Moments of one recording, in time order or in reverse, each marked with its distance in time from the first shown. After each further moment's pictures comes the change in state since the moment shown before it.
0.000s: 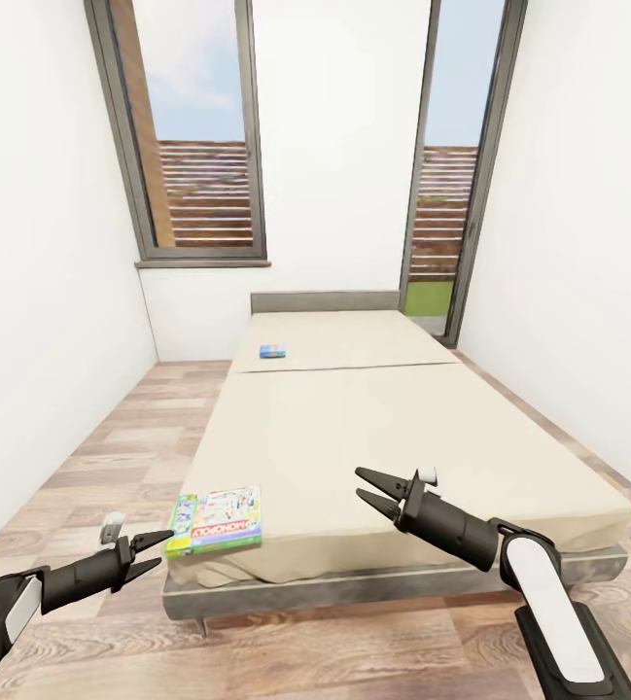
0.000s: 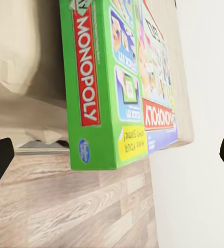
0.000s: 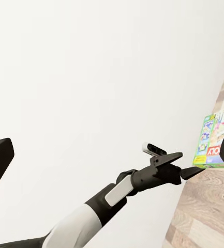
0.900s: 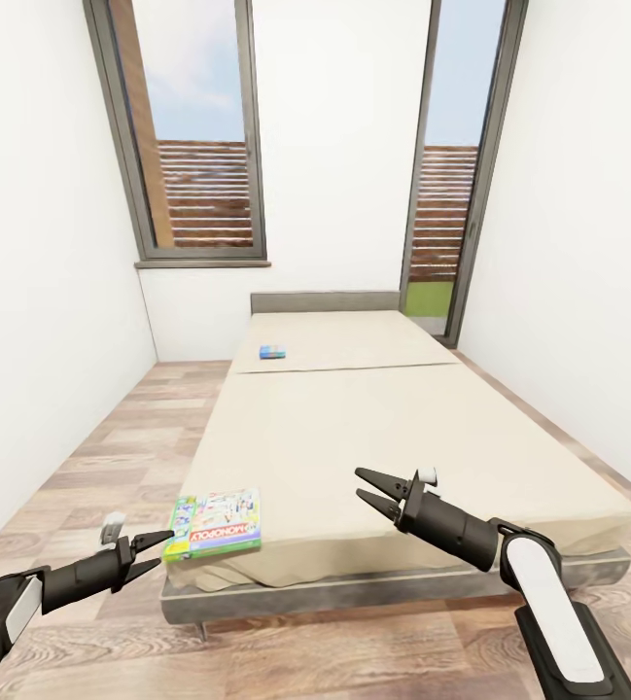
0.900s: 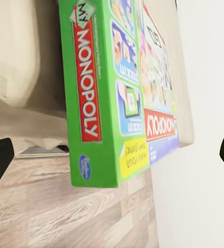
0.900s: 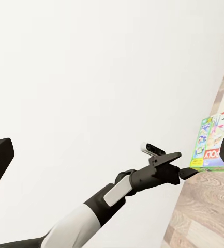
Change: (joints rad) left arm 0.000 -0.001 -0.001 0.000 -0.001 -0.001 0.001; right arm 0.000 -0.001 0.000 0.001 0.001 -0.001 -0.003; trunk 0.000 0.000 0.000
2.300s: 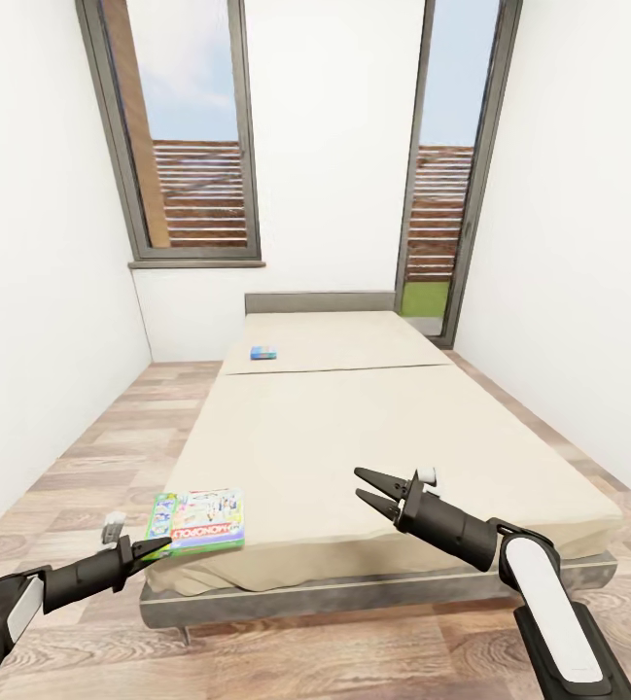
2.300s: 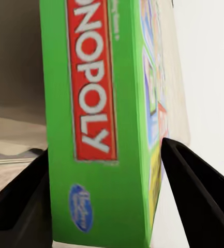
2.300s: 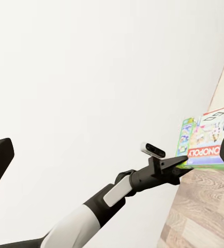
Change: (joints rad) left arm 0.000 -0.004 0.003 0.000 0.009 0.010 0.000; right arm 0.000 0.004 0.000 0.000 0.004 -0.001 -0.002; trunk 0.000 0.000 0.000
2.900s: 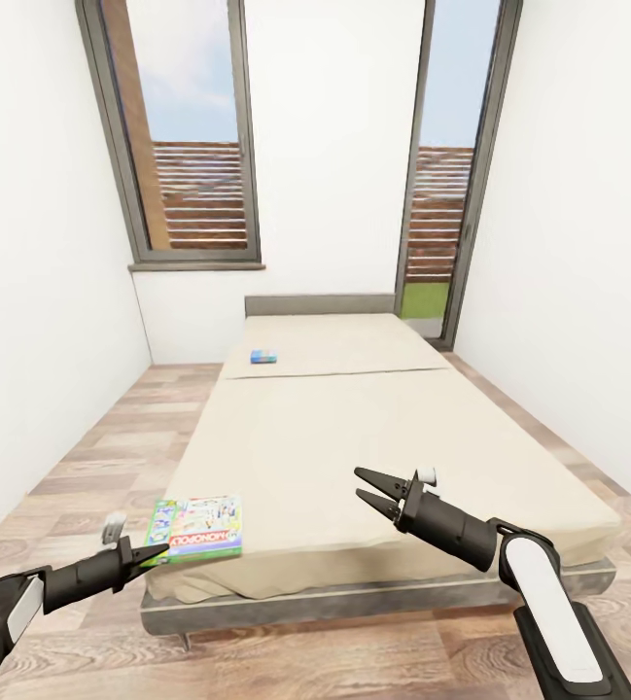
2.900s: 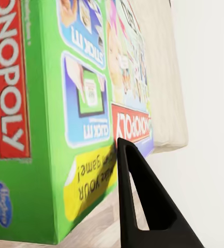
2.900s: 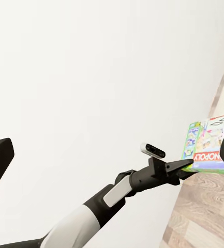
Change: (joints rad) left arm 0.000 0.000 -0.002 0.000 -0.006 -0.007 -0.001; right arm 0.000 0.000 0.000 0.001 0.000 -0.001 0.000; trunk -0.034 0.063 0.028
